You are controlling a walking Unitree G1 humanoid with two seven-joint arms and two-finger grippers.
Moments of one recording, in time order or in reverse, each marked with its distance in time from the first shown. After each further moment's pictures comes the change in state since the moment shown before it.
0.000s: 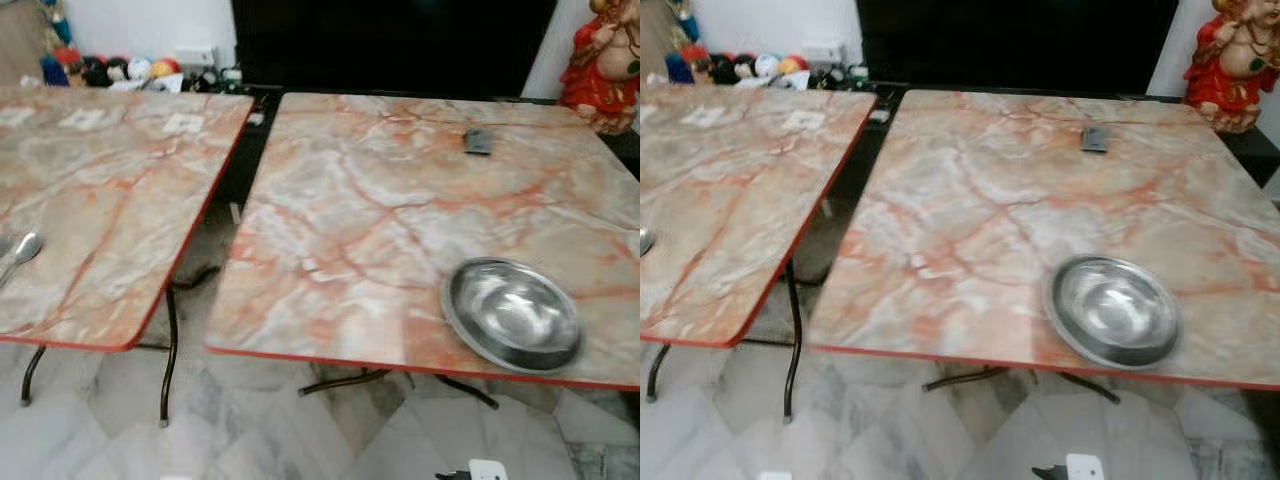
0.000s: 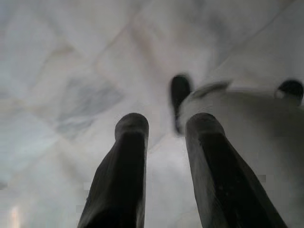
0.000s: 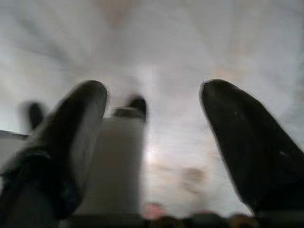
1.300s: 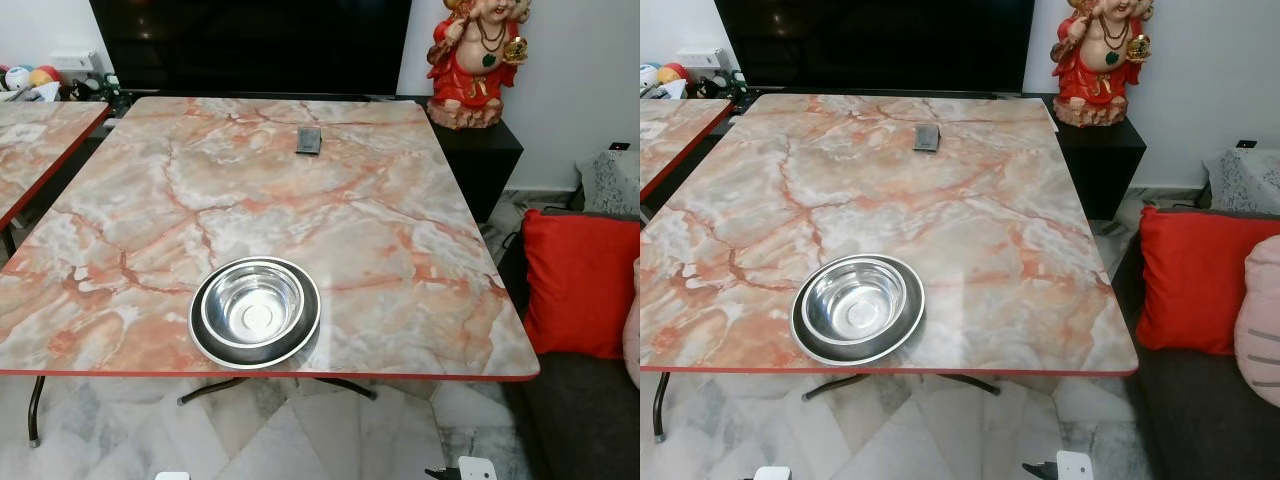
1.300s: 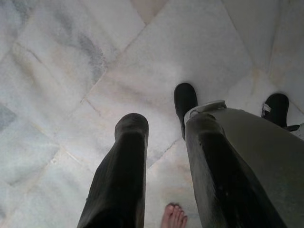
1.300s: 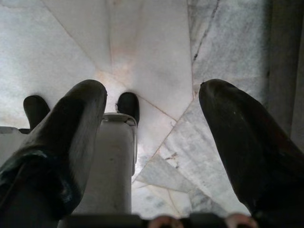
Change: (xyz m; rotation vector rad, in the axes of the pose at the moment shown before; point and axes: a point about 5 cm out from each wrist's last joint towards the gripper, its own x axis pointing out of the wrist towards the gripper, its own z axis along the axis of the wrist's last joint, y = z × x) left arm 0.004 -0.013 0.020 -0.002 -0.052 -0.028; right arm -0.001 -0.014 -0.001 0.028 0.020 -0.047
